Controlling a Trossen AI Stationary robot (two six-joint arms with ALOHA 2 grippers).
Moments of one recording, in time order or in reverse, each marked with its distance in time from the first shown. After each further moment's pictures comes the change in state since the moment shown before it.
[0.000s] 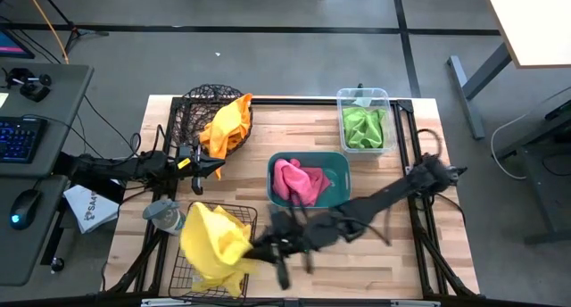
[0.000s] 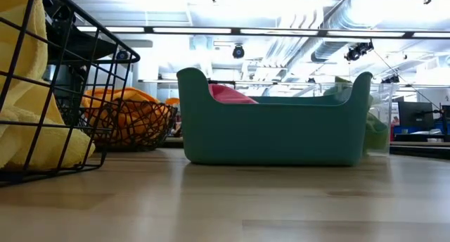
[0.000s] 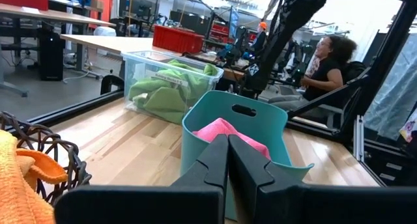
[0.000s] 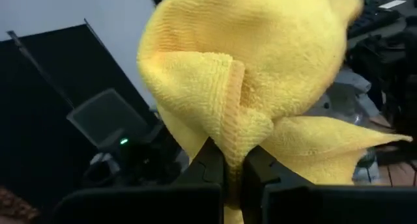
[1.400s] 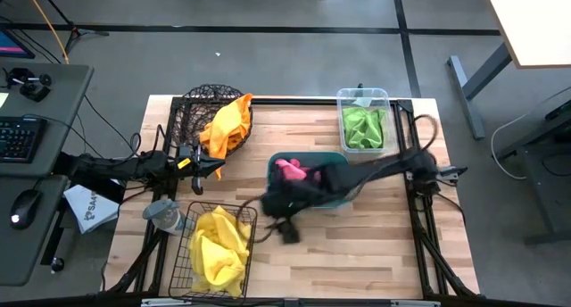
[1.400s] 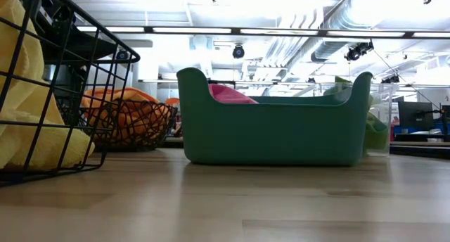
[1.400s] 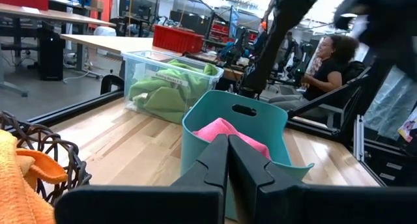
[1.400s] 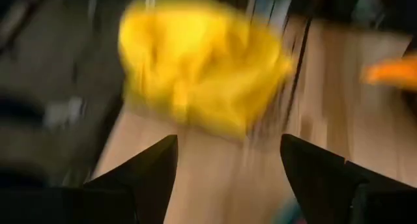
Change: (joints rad) left arm 0.000 0.001 0.000 0.000 -0.001 0.000; right arm -0.214 0.076 0.237 -0.896 -0.273 -0.383
